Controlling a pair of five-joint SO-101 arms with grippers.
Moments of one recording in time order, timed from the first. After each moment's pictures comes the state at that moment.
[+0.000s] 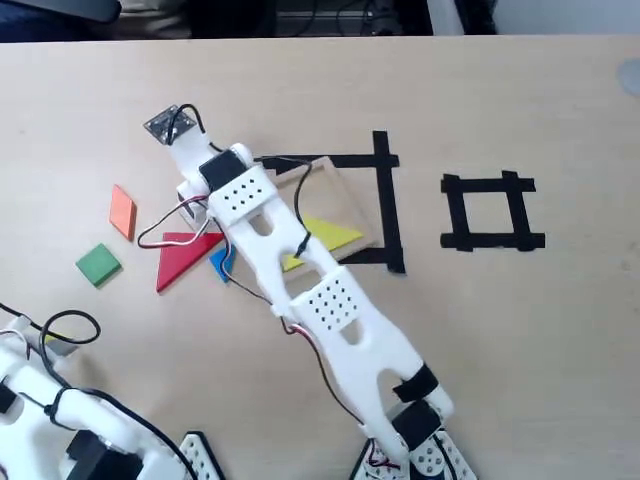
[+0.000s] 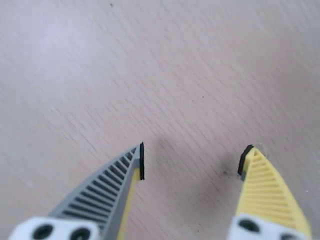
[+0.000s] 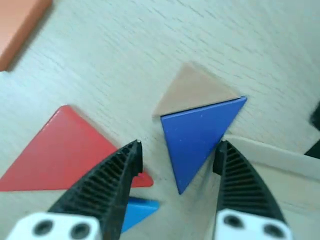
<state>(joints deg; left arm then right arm) -67.0 -35.6 67.1 53.3 -10.9 -39.7 71.4 -77.8 87.3 1.5</state>
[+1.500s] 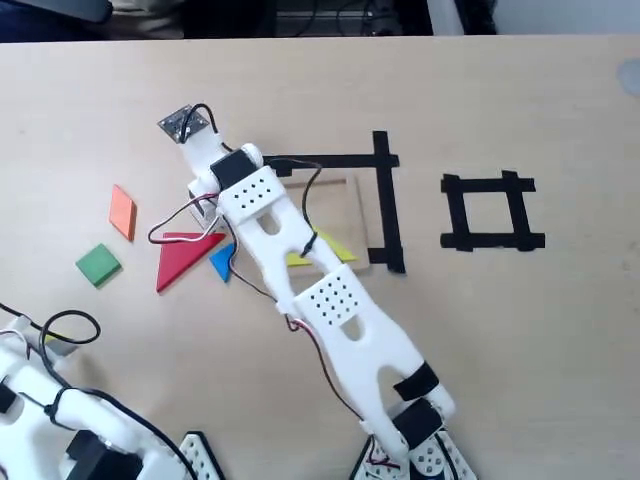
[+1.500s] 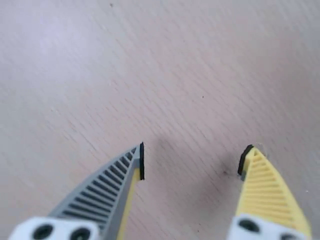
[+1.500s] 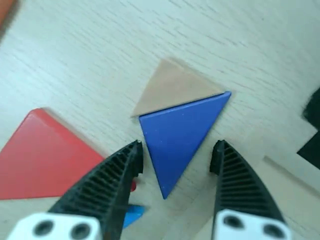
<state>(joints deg) -67.0 -35.6 67.1 53.3 -10.9 -37.6 76.3 -82.4 88.6 1.4</state>
